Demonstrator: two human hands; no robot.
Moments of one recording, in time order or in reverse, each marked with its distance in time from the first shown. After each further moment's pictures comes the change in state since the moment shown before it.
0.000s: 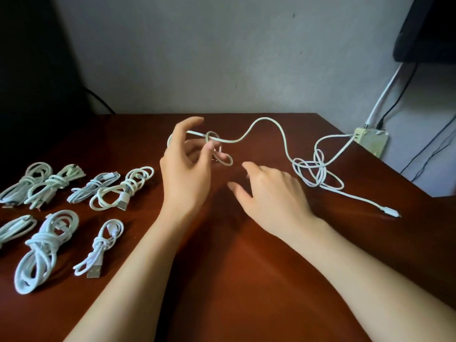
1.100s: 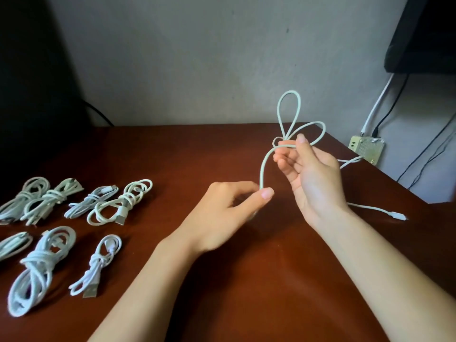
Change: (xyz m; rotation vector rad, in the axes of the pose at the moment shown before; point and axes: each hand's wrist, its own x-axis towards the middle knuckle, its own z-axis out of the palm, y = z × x) left_hand -0.016 0.004 0.006 0.325 -0.749 -0.051; right_hand 0.019 0.021 -0.031 1.699 0.403 0.559
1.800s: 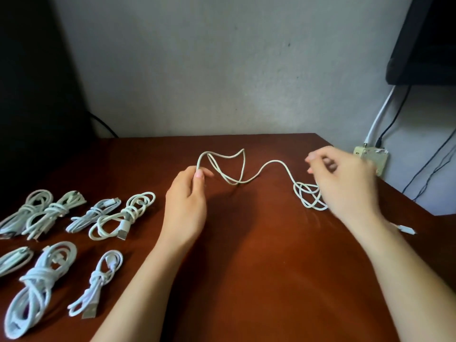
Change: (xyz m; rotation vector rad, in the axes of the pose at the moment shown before) left_hand 0.011 -0.033 -0.021 -0.041 0.643 -0.152; right_hand 0.030 -0.011 -0.042 -1.222 0.111 -0.580
